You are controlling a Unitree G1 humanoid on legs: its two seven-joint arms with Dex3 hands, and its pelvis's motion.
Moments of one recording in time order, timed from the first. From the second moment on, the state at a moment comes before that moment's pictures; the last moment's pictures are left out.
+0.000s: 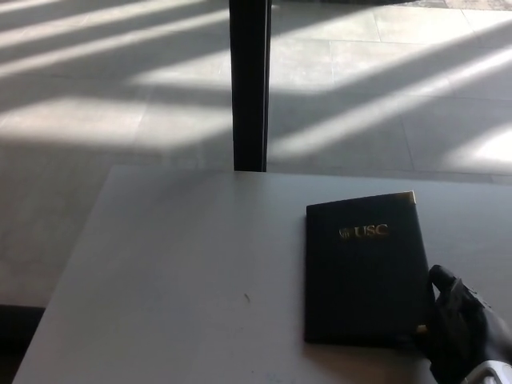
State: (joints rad) left_arm -0.26 0.49 0.80 1.12 -0.50 0.00 0.21; right_arm -0.12 0.07 -0.19 -0.11 0.49 0.55 -0.32
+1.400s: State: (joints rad) left_arm -0.26 0.50 0.76 1.13 -0.49 0.00 0.21; right_arm -0.23 -0.11 0.40 -0.31 0.18 0.55 -0.38
